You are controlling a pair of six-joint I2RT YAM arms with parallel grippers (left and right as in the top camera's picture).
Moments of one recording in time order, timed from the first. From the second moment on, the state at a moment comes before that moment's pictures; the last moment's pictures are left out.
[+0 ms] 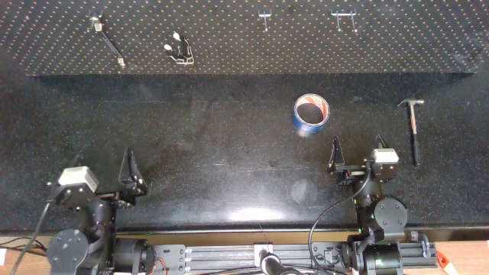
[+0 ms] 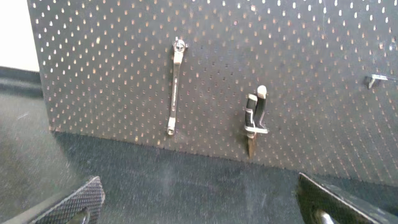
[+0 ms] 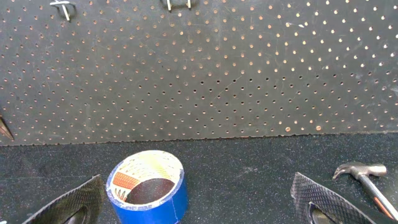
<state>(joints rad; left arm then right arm) -0.04 0.05 0.49 -0.55 -0.12 -0.18 0.02 0.01 0.01 -0.07 -0.03 0.07</state>
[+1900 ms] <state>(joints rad) 0.02 0.01 0.01 -0.07 0.00 -0.02 0.12 0.78 0.64 -0.36 -0.11 0.23</state>
